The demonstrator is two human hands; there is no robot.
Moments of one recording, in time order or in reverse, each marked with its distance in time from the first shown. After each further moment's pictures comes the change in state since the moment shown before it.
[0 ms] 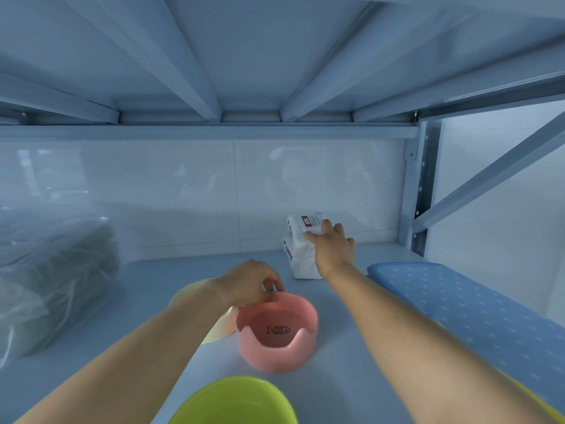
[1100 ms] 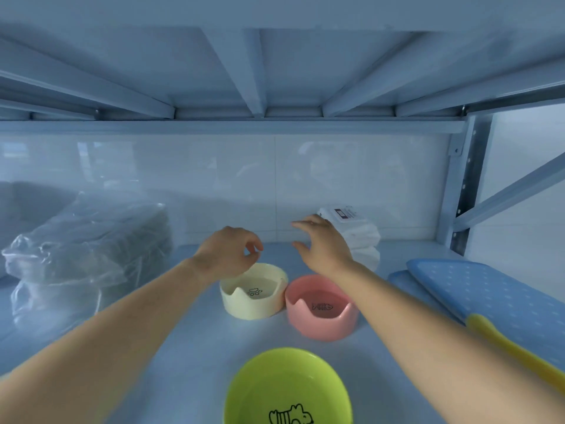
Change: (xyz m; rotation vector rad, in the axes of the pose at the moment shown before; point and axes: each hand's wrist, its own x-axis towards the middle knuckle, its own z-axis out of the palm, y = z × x) left_hand -0.074 -0.055 -0.048 0.084 0.371 -0.235; right_hand -0.028 -0.087 -0.004 0.275 0.059 -0.330
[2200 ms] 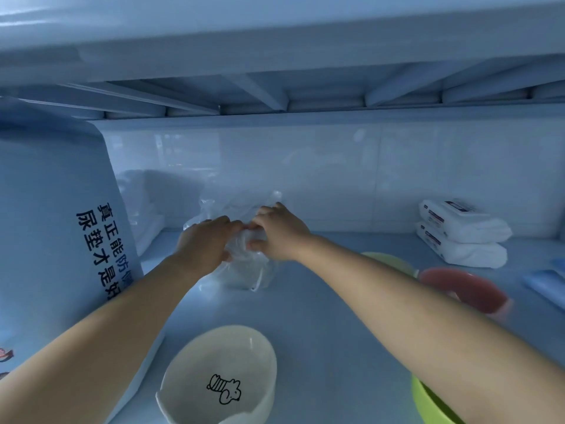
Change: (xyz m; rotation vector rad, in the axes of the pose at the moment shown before) left_hand -0.128 -0.192 -0.109 0.409 0.024 -0.155; right_hand 0.059 -0.271 0.098 -0.008 -0.342 -0.325
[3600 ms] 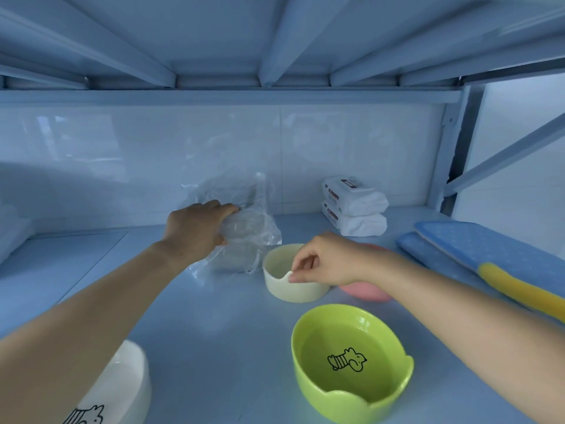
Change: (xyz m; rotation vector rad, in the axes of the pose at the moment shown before) left_hand 0.061 0.147 0.016 -0.101 0.071 0.170; right_hand -0.199 0.132 -0.058 0.154 -0.193 0.310
